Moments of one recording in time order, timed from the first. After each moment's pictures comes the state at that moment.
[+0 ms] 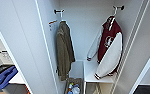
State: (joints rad) left arm 1.48 3.06 -2.74 0.63 -0.19 -0.40; right arm -1.09 3.19 -3.10 -0.49 0.06 -0.47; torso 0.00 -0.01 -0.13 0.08
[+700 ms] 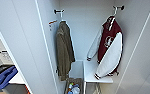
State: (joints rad) left arm 1.48 3.06 -2.74 0.63 -0.19 -0.40; right arm -1.11 3.06 -3.02 -0.22 0.05 -0.47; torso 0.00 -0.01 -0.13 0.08
